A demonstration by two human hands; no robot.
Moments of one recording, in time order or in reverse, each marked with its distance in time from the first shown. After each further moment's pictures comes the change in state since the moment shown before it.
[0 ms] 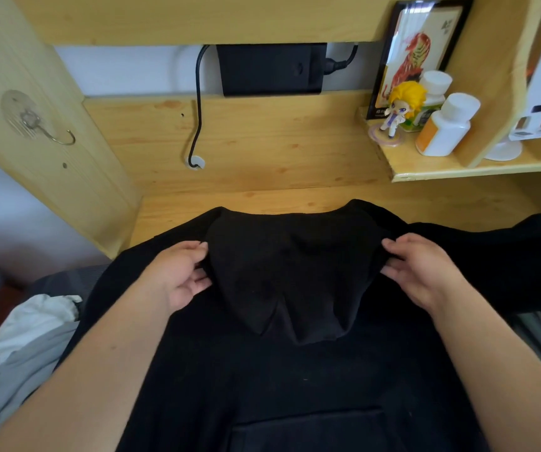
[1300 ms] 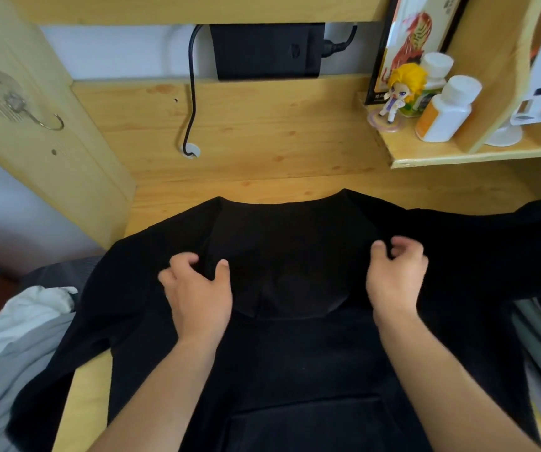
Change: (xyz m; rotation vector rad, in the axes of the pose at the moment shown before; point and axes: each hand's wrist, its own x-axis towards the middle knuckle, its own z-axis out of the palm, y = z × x) left_hand -0.037 -0.069 0.028 0.604 0.447 0.369; right_hand -0.027 0.053 0.034 -0.477 0.541 -0.295
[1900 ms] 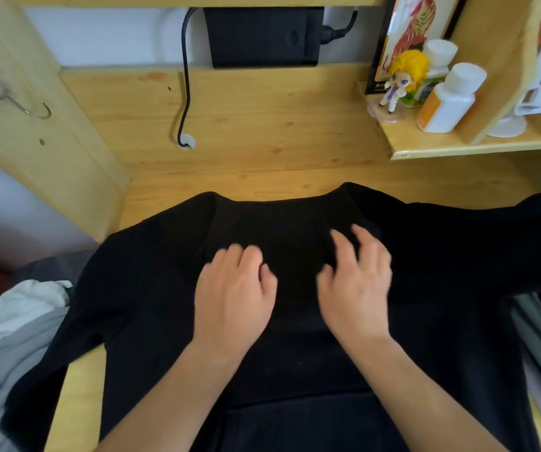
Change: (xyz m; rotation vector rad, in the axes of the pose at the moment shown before) left_hand -0.030 0.006 0.009 0.513 0.040 0.970; right_hand -0.048 0.020 0.016 -0.613 -0.041 -0.788
